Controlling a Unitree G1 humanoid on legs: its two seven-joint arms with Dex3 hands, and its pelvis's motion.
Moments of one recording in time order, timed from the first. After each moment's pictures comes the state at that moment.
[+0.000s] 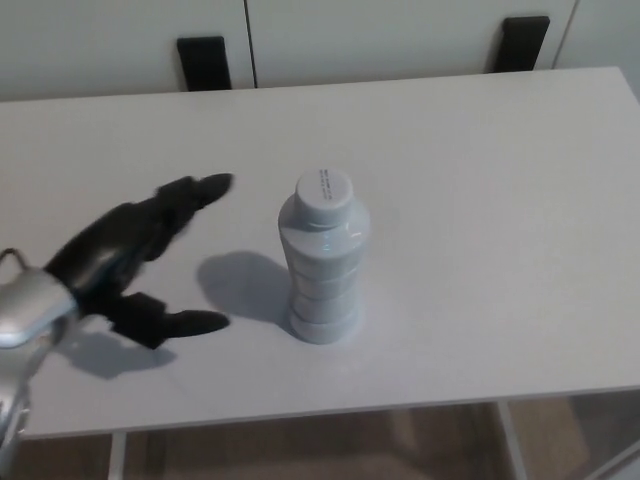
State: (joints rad) left_arm -0.19 0.54 -0.05 0.11 -0.06 0.09 -0.54; right_arm -0.03 -0.53 0.13 1.29 -0.24 -0.22 0.19
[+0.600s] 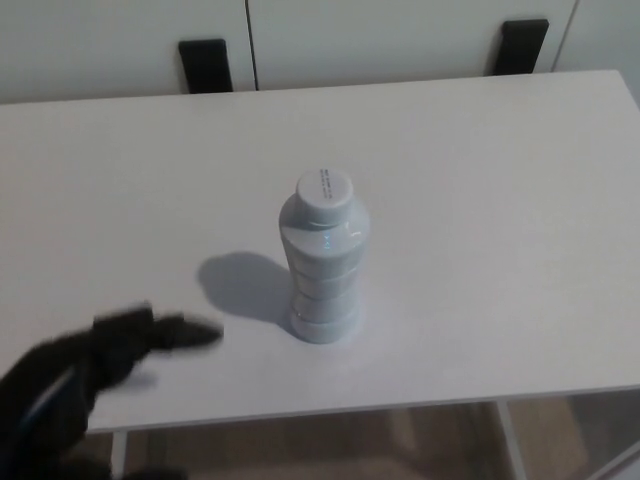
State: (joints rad) left_arm 0.46 0.44 0.18 -0.39 -0.31 0.06 -0.64; right_arm -0.04 -0.53 0.15 1.30 -0.26 -0.21 0.19
